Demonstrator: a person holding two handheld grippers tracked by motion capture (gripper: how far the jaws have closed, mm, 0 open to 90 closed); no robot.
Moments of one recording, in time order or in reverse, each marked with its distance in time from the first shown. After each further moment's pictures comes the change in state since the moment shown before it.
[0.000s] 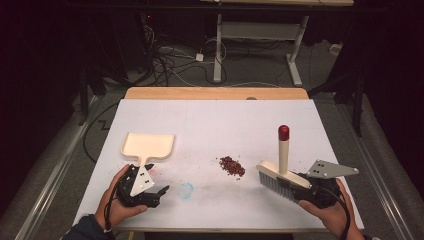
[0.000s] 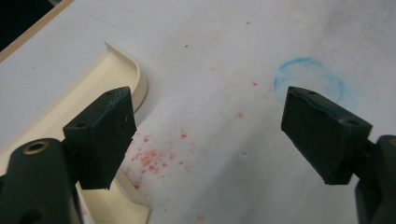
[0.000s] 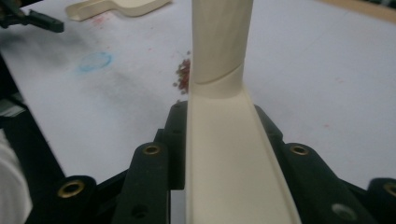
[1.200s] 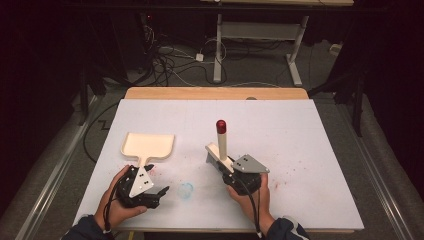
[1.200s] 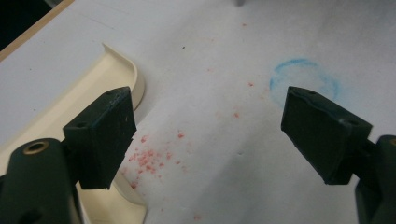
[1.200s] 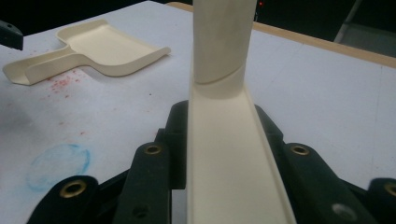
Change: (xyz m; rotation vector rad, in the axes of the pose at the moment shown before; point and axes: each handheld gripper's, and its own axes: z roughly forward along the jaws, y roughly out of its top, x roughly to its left) left arm -0.002 -0.001 -0.002 -0.015 -0.005 -0.001; right arm 0.080 0.040 0.145 -0.180 -0.212 0.011
